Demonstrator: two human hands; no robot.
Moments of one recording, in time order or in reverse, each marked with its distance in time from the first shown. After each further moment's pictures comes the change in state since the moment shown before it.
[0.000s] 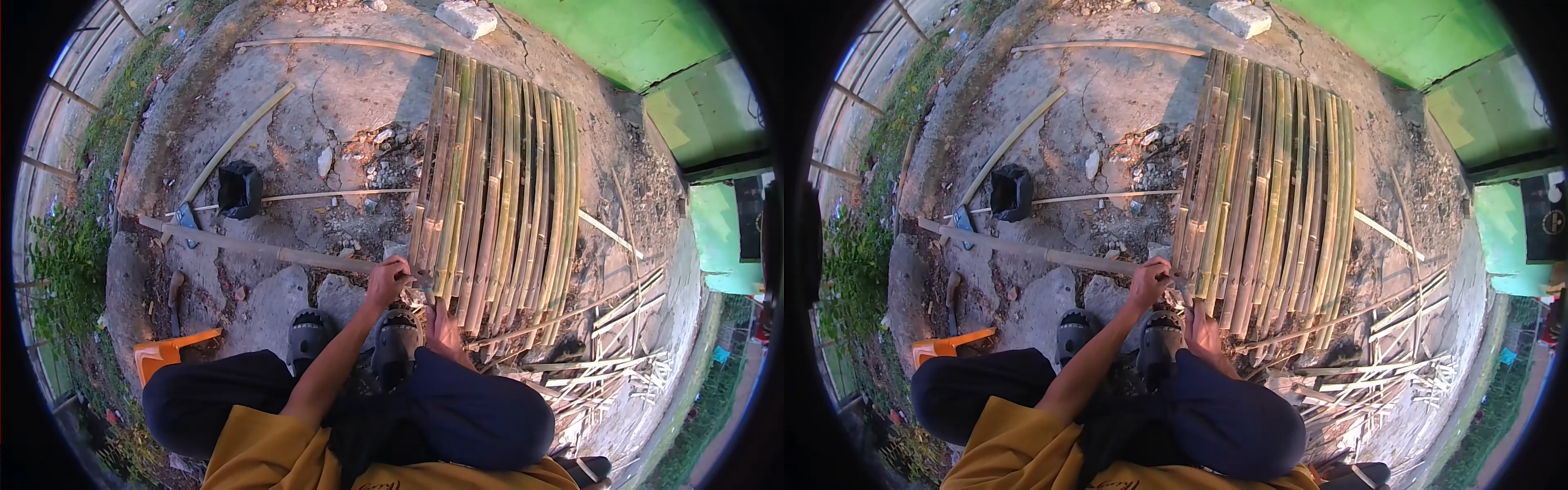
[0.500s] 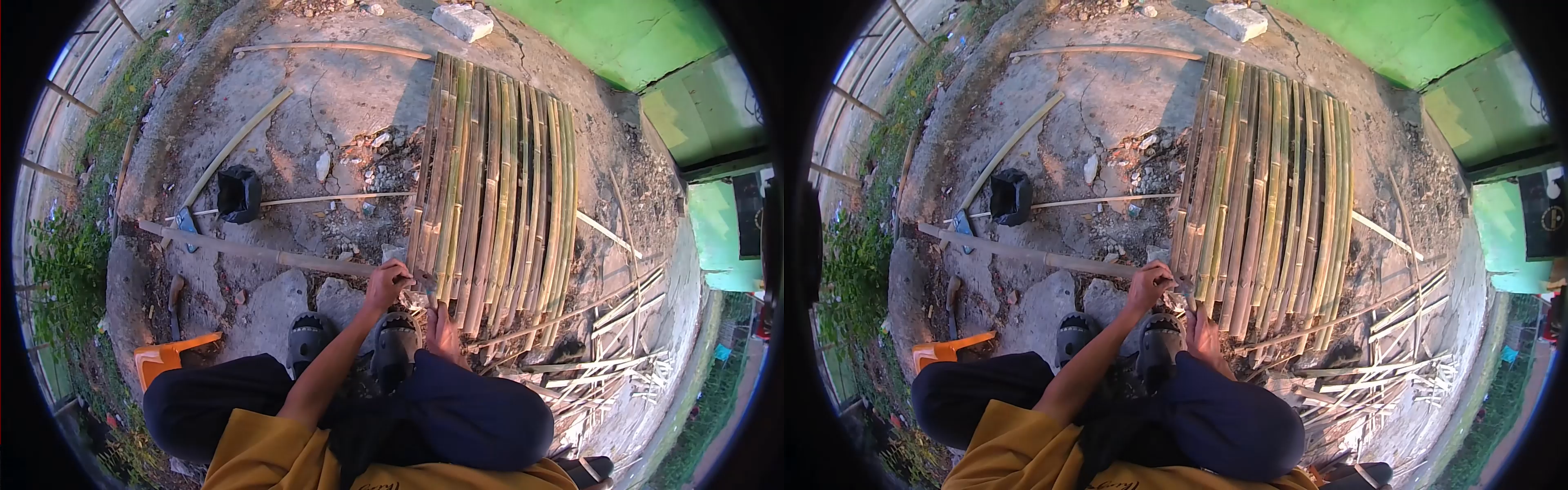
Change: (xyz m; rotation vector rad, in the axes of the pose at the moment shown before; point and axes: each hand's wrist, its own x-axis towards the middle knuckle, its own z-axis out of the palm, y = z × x) left_hand 0.001 0.001 0.000 -0.005 -0.009 0.097; right_hand -0.002 -0.008 -0.004 0.071 0.036 0.109
